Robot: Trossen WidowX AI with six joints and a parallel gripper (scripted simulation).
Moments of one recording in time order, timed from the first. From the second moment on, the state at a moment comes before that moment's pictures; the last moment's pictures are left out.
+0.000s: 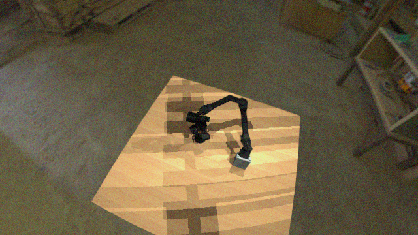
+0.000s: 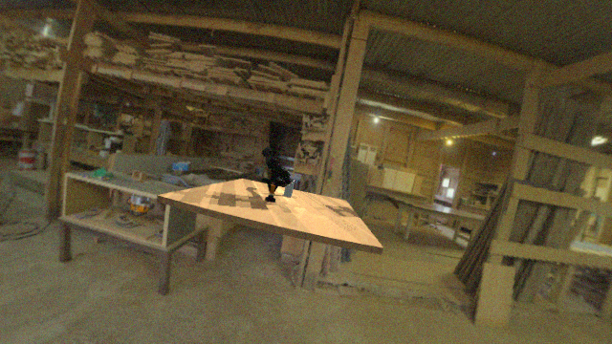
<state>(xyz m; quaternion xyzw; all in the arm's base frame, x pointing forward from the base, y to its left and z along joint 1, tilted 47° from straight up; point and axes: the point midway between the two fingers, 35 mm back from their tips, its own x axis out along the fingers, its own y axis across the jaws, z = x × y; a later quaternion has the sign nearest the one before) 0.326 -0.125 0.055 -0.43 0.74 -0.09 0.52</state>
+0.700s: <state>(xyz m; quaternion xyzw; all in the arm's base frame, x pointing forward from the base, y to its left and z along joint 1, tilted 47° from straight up) 0.331 -0.128 0.055 -0.48 0.74 -0.01 0.47</state>
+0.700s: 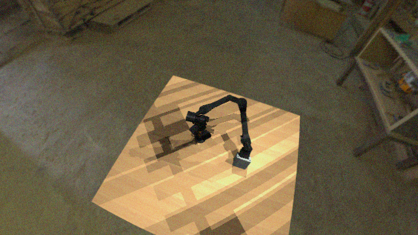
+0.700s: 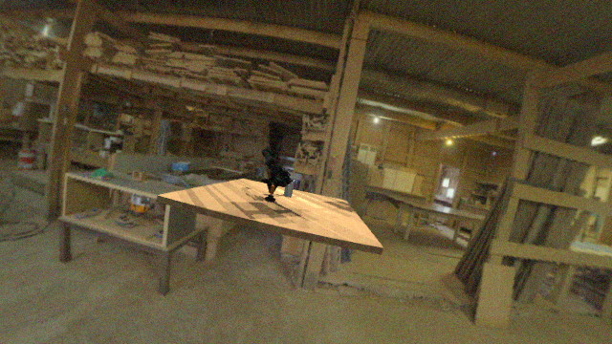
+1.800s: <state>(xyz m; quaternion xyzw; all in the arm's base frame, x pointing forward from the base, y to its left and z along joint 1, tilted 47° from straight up) 0.324 -0.125 0.054 -0.52 0.74 0.06 0.42</state>
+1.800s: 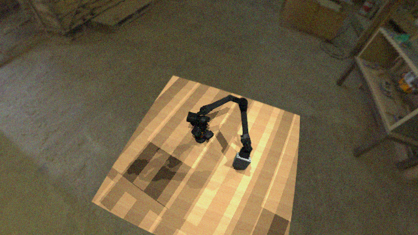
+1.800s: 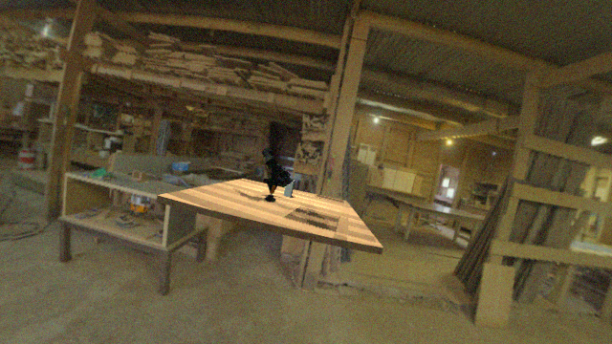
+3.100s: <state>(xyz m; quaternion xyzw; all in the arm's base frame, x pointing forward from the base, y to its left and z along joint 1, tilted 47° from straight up) 0.328 -0.124 0.056 -0.54 0.74 0.09 0.40</state>
